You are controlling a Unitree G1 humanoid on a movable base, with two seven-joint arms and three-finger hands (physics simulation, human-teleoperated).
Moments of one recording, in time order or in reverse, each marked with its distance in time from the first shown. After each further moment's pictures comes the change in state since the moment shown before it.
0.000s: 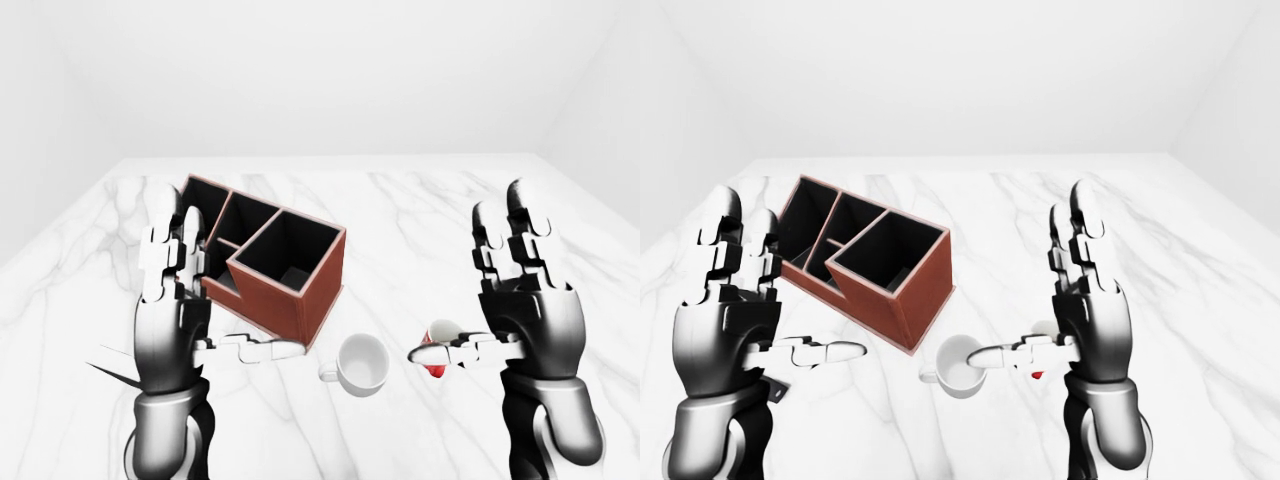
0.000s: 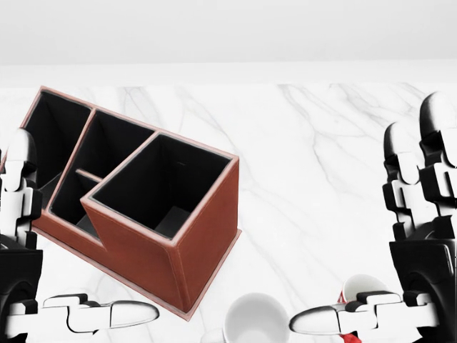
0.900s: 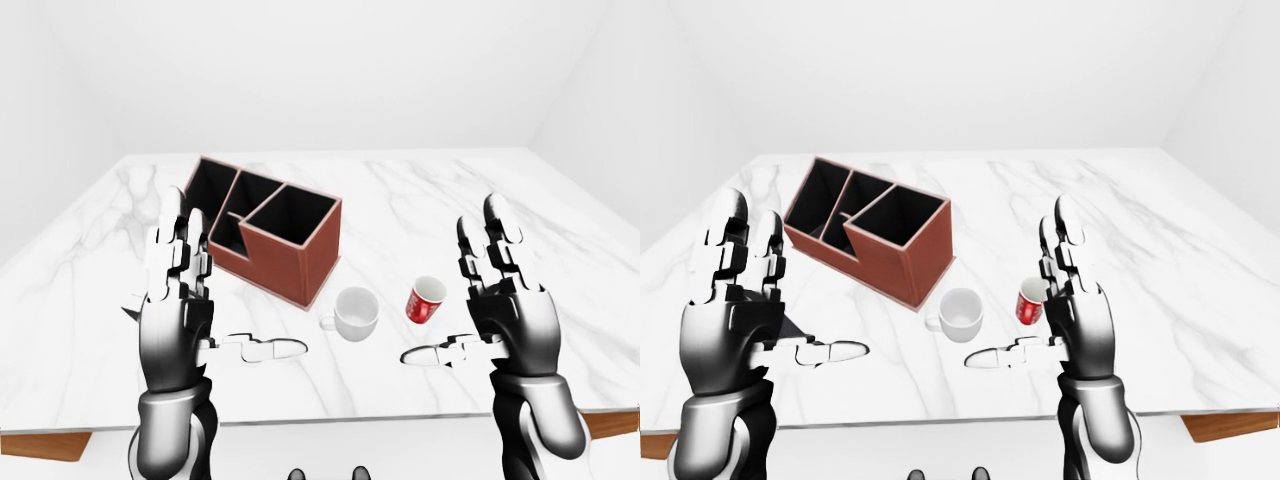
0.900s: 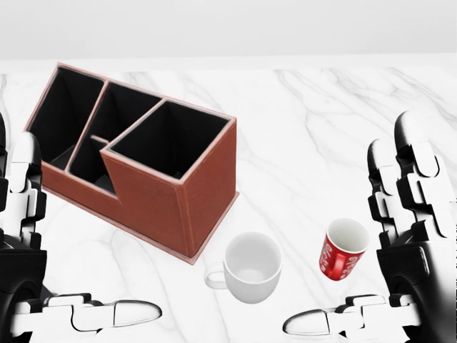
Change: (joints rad) left arm 0.000 -0.001 -0.007 0.012 0.006 0.000 0.005; right arm 0.015 -0.001 0.014 0.051 -0.027 0.000 0.015
